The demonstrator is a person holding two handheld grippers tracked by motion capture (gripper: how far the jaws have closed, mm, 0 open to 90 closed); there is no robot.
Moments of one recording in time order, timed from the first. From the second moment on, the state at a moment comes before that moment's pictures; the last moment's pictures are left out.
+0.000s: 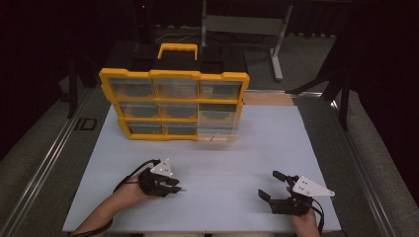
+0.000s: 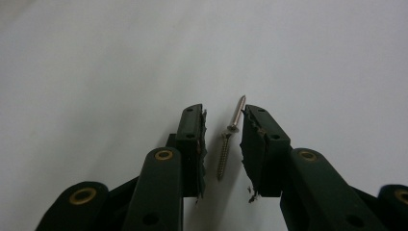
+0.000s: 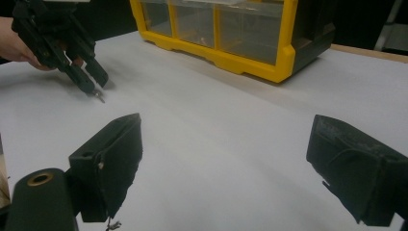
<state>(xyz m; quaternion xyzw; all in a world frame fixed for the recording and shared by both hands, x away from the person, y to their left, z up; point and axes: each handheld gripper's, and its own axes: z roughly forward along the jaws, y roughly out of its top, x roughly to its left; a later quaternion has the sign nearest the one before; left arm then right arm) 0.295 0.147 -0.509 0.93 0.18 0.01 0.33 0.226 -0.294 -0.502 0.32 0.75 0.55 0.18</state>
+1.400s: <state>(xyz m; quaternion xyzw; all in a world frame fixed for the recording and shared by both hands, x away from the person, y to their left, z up) 0.317 0.157 -0.410 0.90 0.19 0.07 0.38 0.226 -0.294 -0.502 0.32 0.74 0.56 0.18</state>
